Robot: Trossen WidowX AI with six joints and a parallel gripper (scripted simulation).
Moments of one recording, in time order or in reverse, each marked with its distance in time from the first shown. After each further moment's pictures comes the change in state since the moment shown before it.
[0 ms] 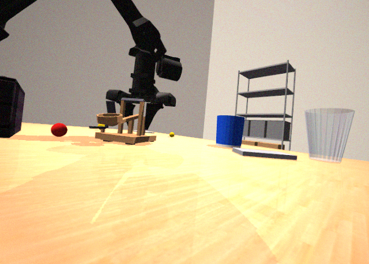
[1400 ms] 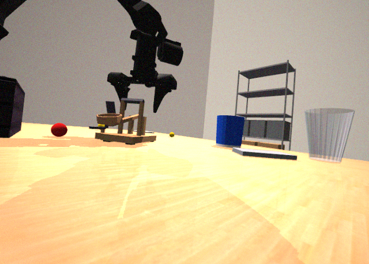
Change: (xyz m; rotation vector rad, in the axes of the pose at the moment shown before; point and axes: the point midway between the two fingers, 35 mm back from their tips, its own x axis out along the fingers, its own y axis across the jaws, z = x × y) arm -0.048 0.002 0.000 0.000 0.000 0.002
